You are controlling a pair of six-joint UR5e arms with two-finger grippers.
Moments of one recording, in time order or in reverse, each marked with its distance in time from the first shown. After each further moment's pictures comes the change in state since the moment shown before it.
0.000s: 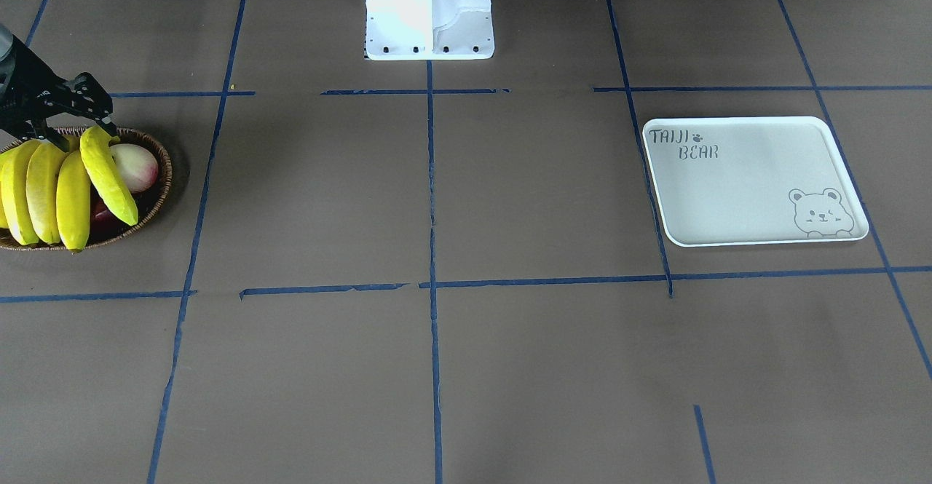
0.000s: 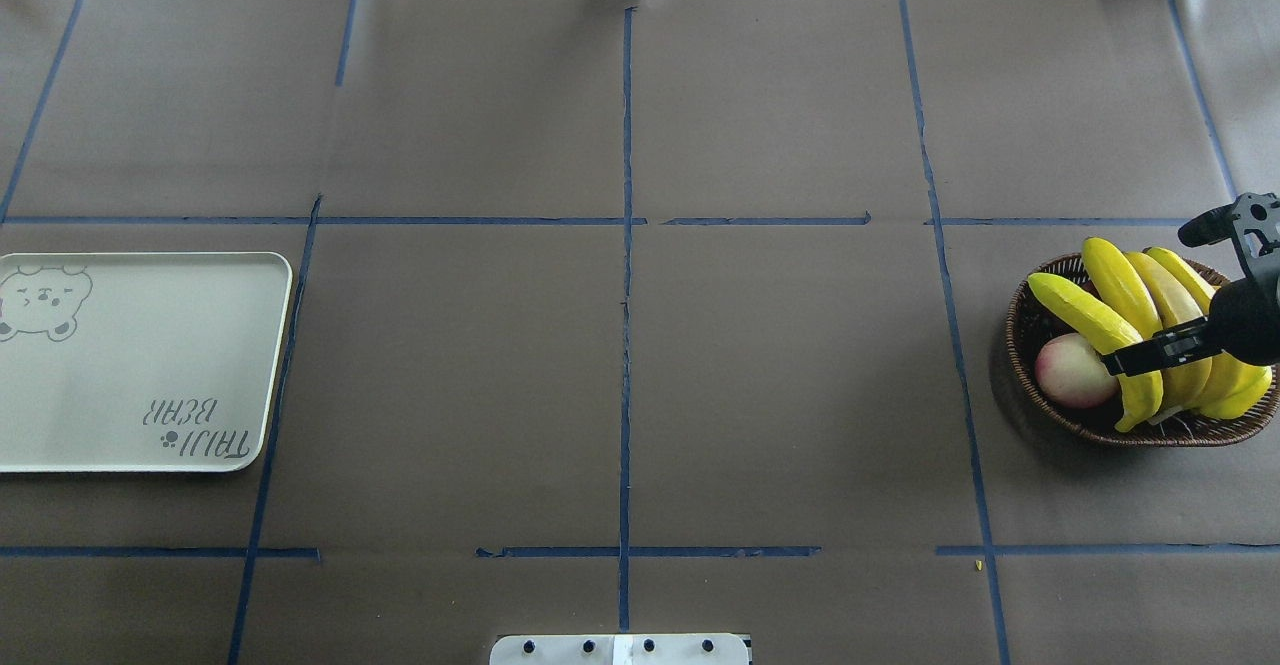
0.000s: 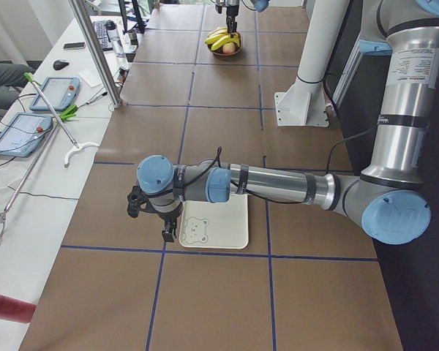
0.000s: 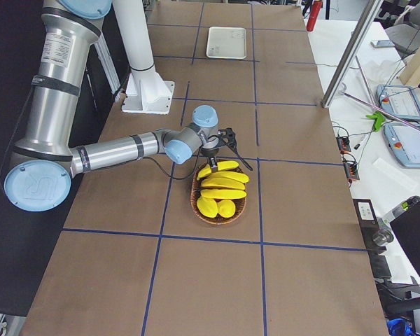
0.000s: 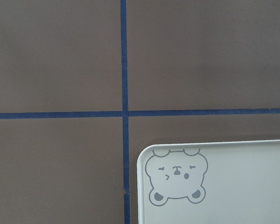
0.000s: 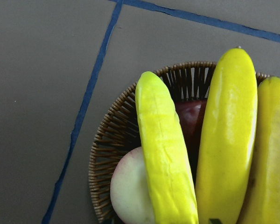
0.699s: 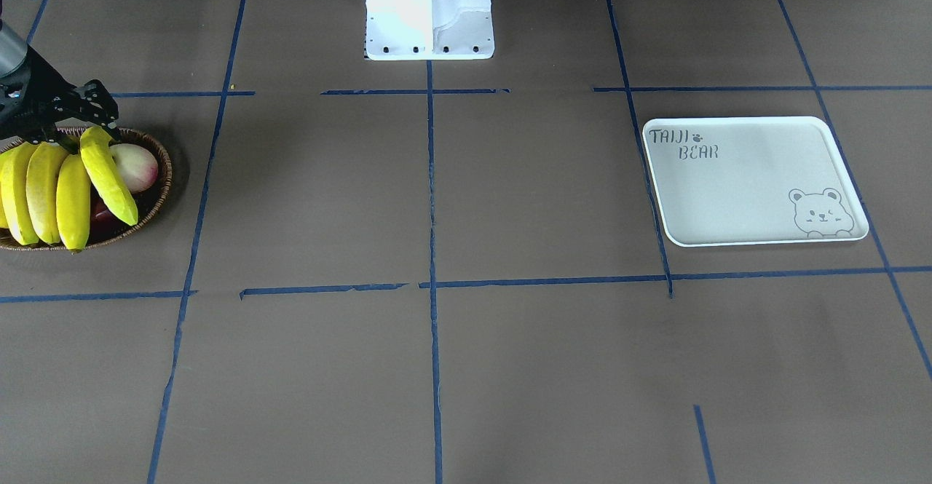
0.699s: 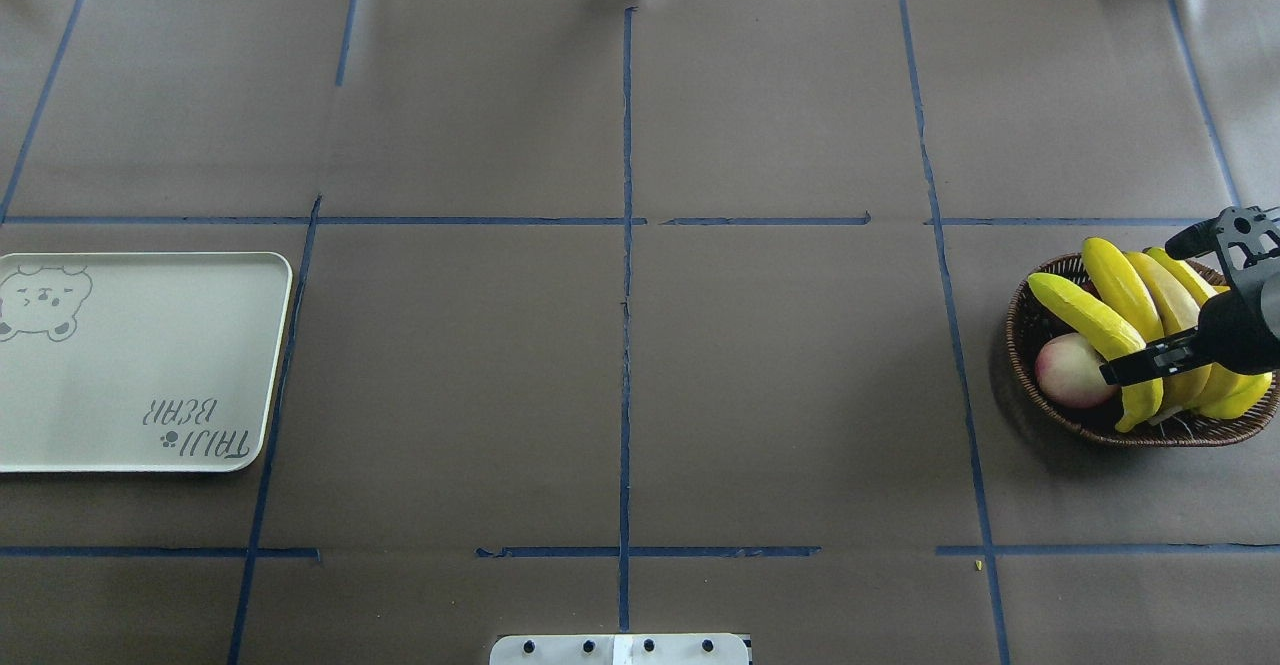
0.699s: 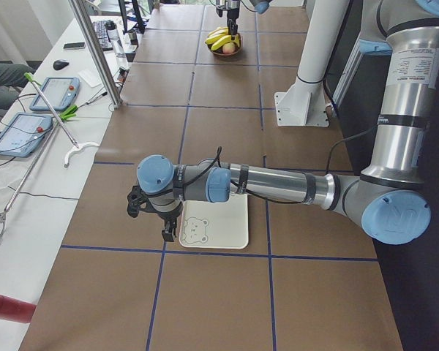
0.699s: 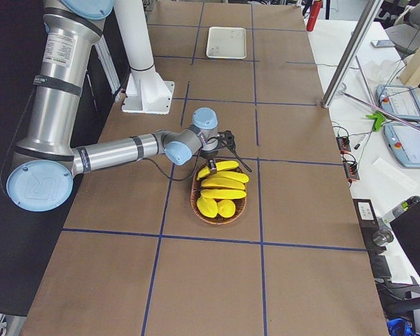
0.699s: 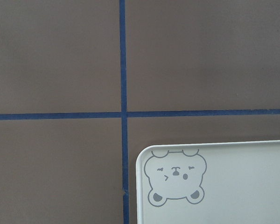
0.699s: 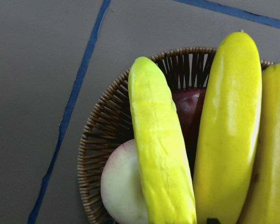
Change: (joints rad) left arm 0.000 0.000 -0.001 0.000 0.000 0.000; right arm -0.026 0.000 -0.016 -0.006 -0.022 -0.001
